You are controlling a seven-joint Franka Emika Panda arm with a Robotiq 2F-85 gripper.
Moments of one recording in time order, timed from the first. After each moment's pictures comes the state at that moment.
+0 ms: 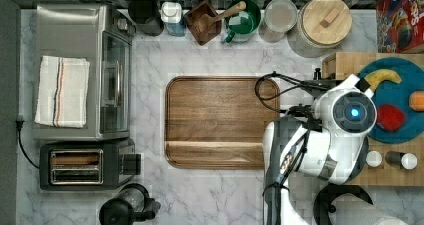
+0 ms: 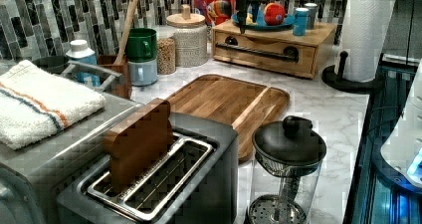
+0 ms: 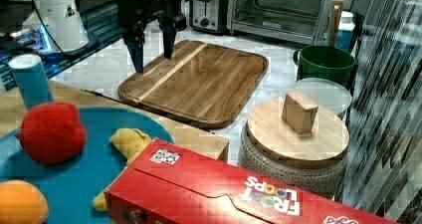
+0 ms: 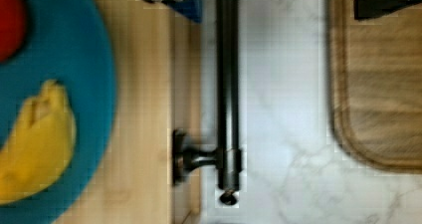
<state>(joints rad) -0.29 0.08 -0.12 -2.18 -0.18 0.81 -1.08</state>
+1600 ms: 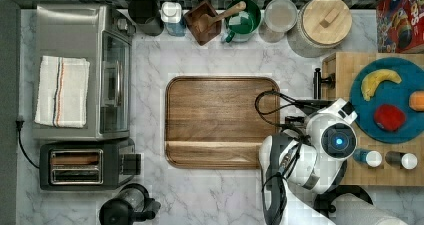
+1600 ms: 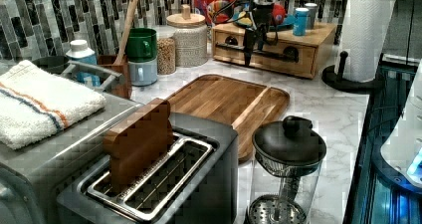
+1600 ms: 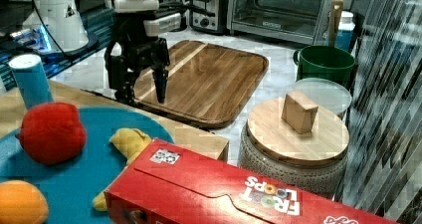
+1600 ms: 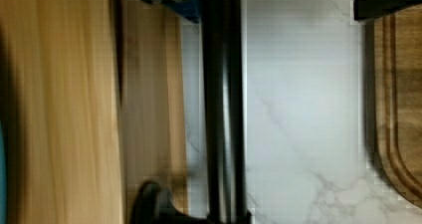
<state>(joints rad) -0.31 0.21 -0.16 -2.38 -0.08 1.19 -1.13</state>
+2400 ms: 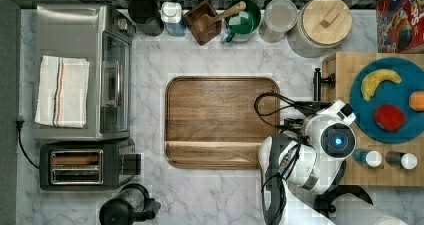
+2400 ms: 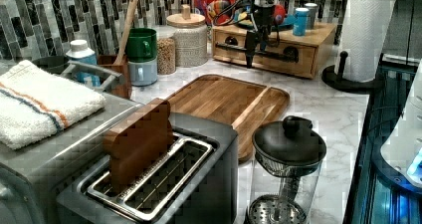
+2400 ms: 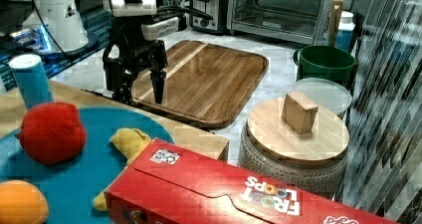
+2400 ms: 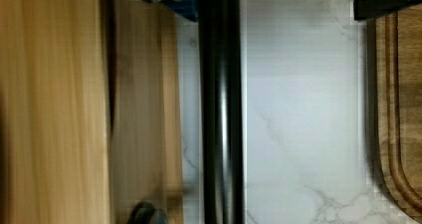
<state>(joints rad) -0.31 0.21 -0.16 -2.38 -0.09 1.18 -1.13</state>
